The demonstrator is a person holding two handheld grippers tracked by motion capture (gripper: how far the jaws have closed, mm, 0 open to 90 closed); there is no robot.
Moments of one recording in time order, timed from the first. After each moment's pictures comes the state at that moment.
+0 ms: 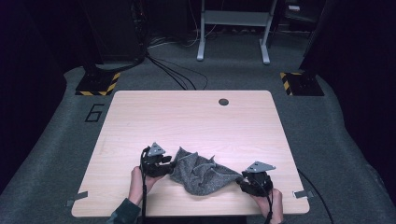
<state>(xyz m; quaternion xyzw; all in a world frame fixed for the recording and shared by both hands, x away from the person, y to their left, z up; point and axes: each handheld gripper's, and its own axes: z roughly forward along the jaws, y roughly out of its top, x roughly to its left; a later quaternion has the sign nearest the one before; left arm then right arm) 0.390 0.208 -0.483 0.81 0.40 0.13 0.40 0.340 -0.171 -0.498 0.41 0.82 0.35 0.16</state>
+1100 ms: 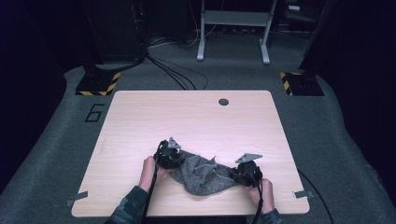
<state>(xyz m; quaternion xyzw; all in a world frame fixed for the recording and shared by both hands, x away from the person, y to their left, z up) 0.434 0.173 -0.509 0.87 0.35 0.12 0.32 0.378 -0.146 -0.509 0.42 0.84 0.31 0.13</state>
